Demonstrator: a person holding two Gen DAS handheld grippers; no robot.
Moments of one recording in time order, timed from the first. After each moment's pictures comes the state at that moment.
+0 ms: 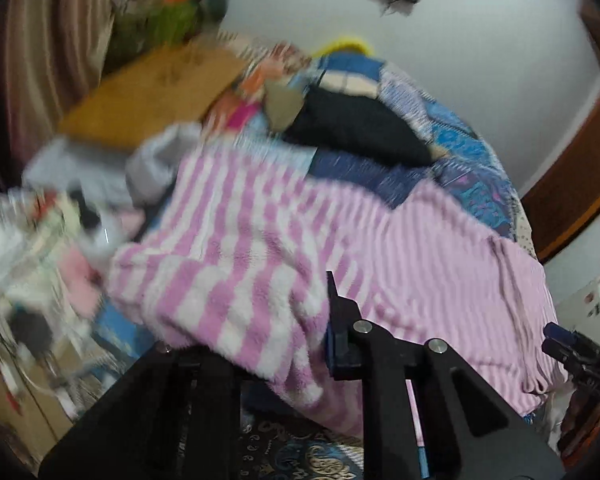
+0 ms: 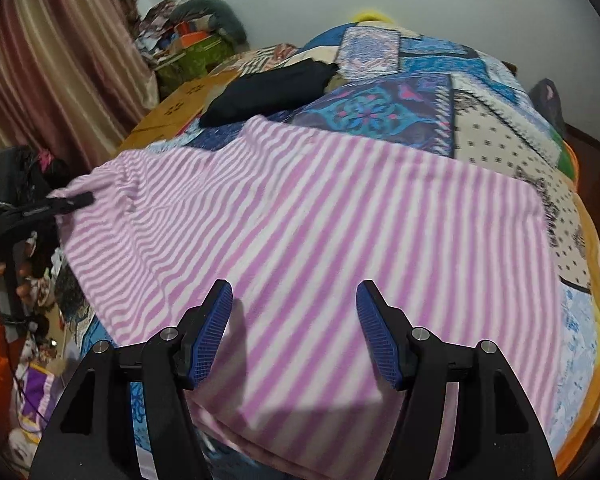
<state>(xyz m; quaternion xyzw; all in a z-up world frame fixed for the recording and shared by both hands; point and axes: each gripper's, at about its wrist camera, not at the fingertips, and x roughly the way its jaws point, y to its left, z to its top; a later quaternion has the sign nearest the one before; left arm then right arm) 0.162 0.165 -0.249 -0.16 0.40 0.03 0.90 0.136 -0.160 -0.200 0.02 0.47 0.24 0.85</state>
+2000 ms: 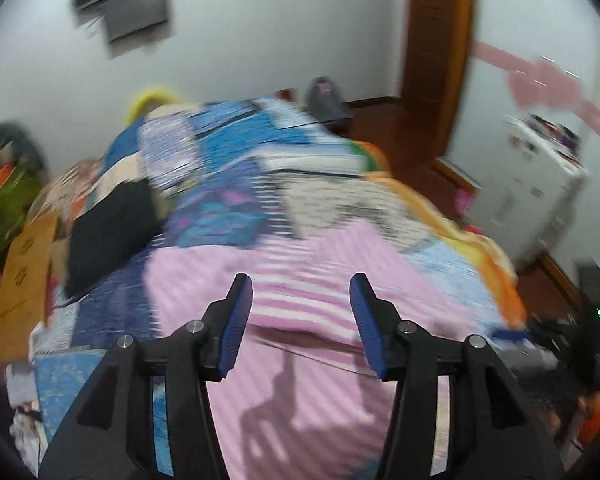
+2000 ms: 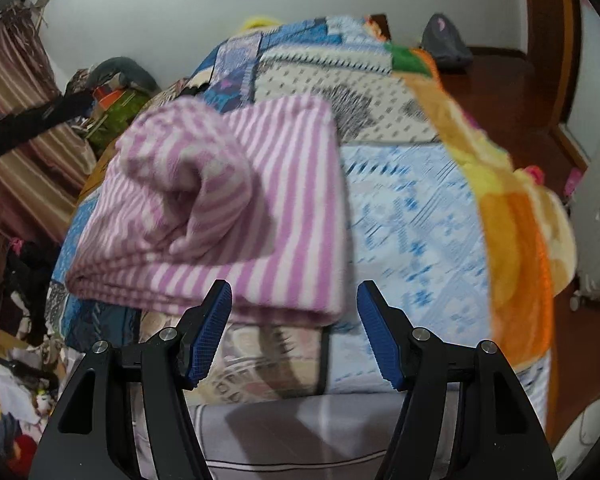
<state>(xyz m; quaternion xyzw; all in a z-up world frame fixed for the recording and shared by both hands) 0.226 -0.148 -0.175 0.09 0.38 -0.18 0.90 0.057 -0.324 -0.223 0.14 0.49 0.13 0.85</state>
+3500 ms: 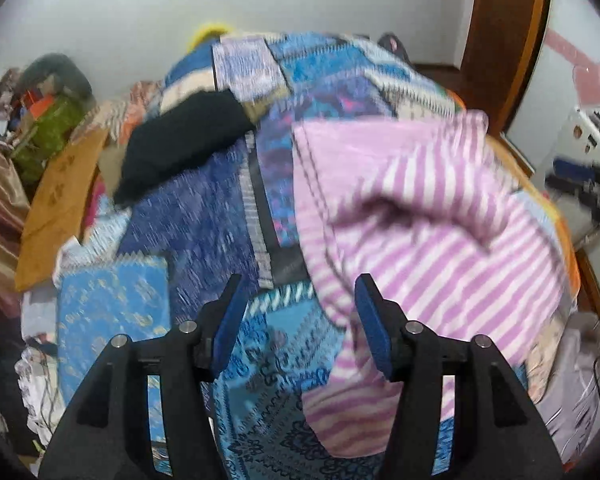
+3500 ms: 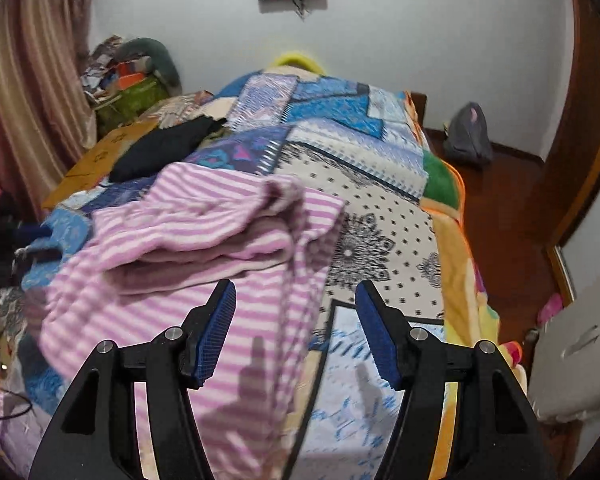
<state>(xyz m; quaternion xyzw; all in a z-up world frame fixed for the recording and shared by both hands) 0.210 -0.058 -0.219 0.09 0.45 -0.09 0.88 0.154 -0.295 -0.164 0.00 0.41 0.15 0.90</state>
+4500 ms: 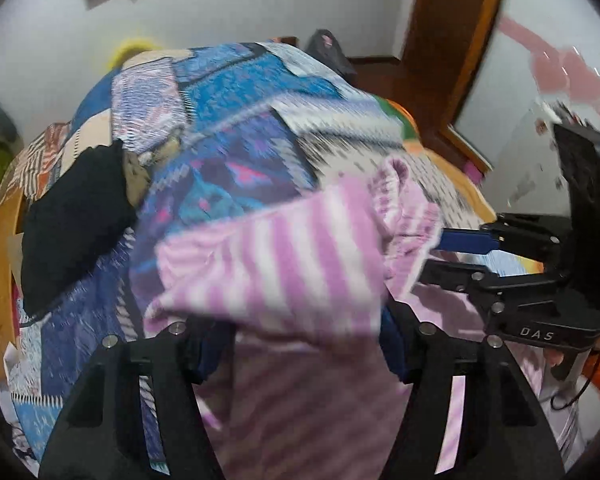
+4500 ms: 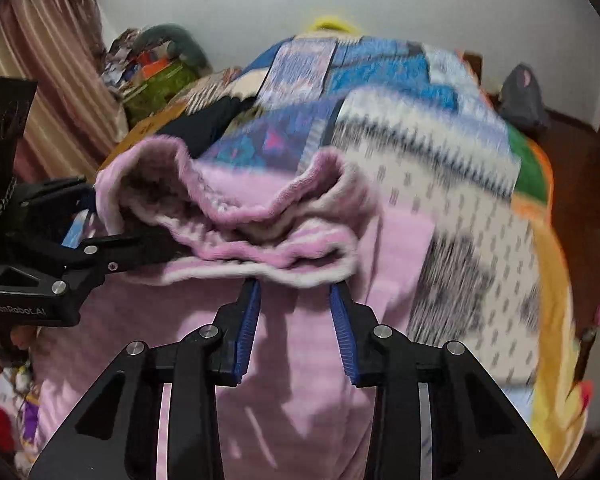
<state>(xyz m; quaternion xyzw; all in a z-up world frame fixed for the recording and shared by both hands) 0.350 -0.147 -0.234 0.08 0.46 -0.21 0.86 0.258 -0.261 -0.206 0.05 0.46 0.21 0.86</state>
